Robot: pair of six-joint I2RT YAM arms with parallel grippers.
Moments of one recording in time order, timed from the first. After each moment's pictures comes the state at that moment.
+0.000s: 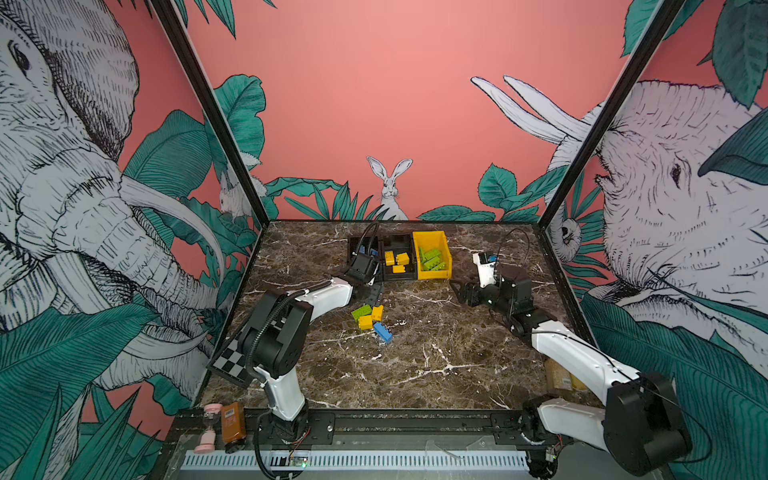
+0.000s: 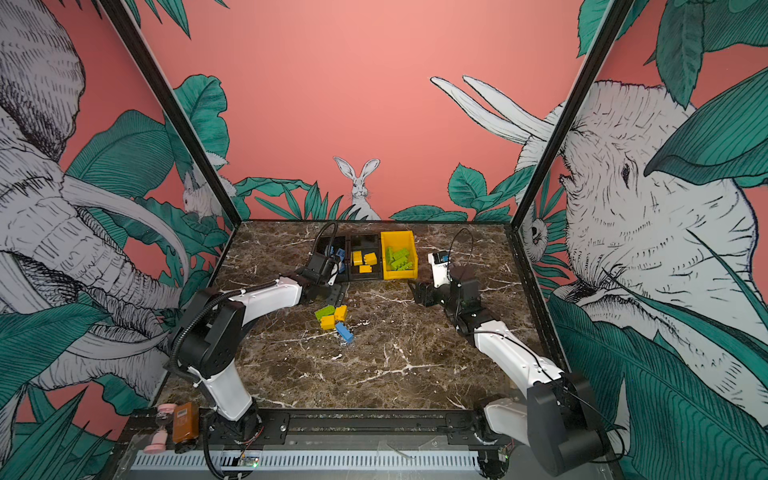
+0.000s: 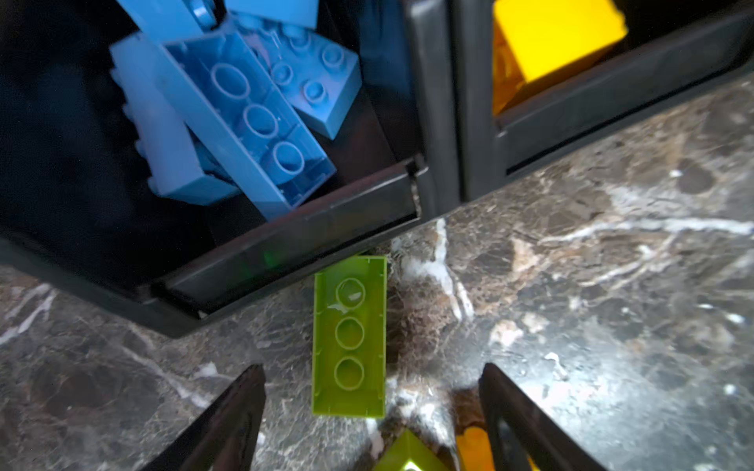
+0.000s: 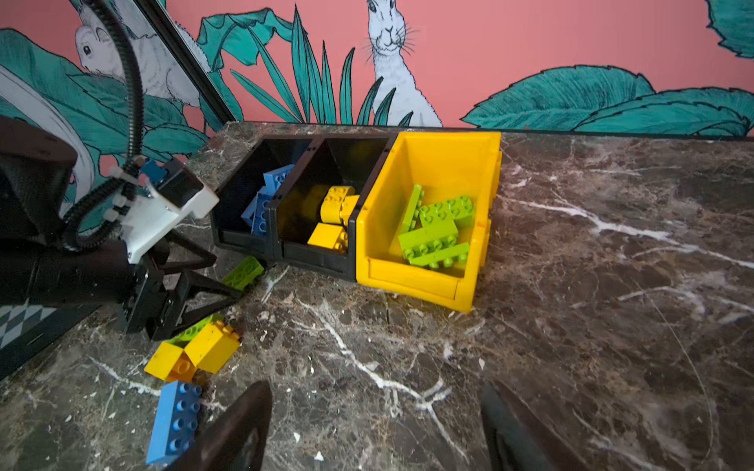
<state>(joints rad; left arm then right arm) -0.51 1.78 1.08 -0.32 -0.12 -0.08 0.32 1.19 0.62 0.14 -0.29 0.14</state>
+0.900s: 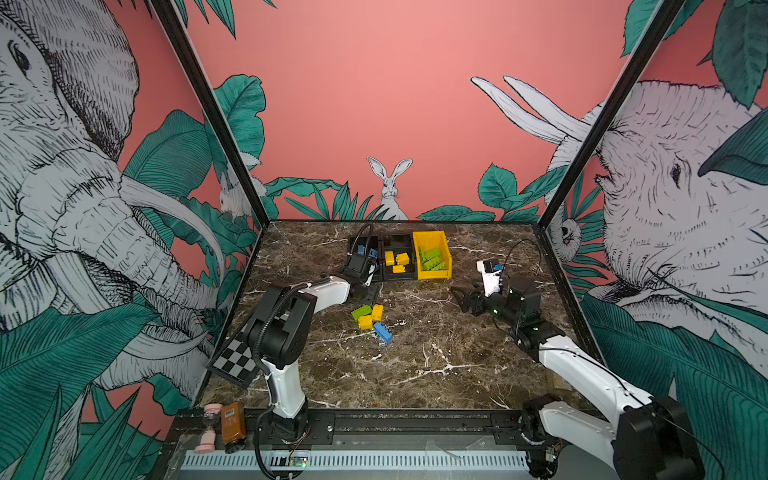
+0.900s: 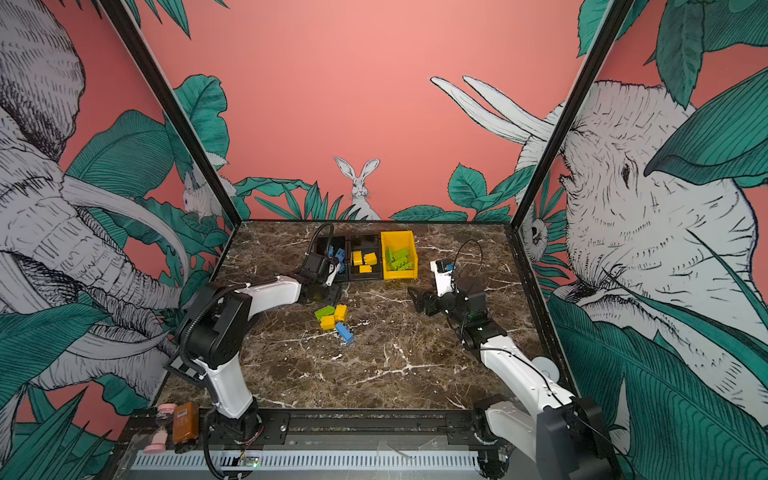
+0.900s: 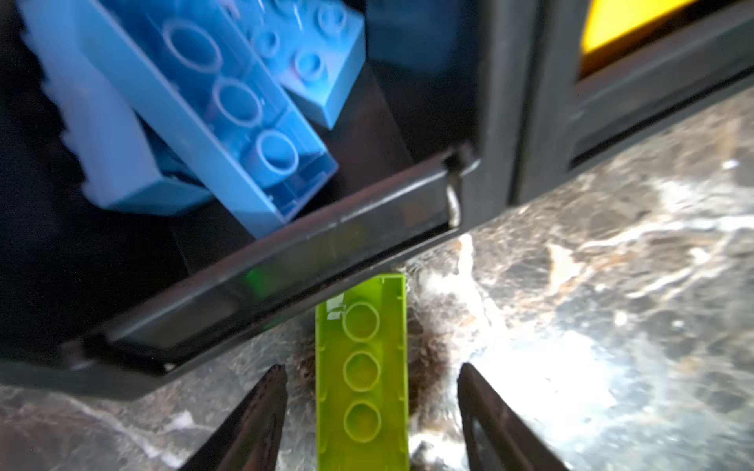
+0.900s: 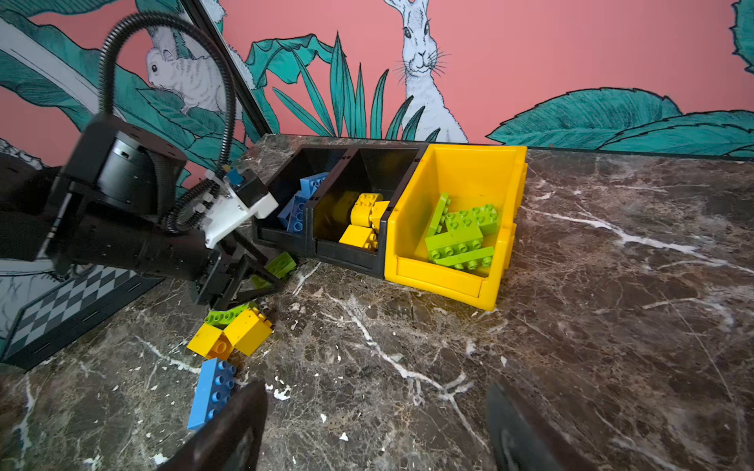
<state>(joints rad) -0.45 1.85 1.08 -0.27 -0.03 -0.02 0.31 1.07 0.54 0.18 -0.37 0.15</state>
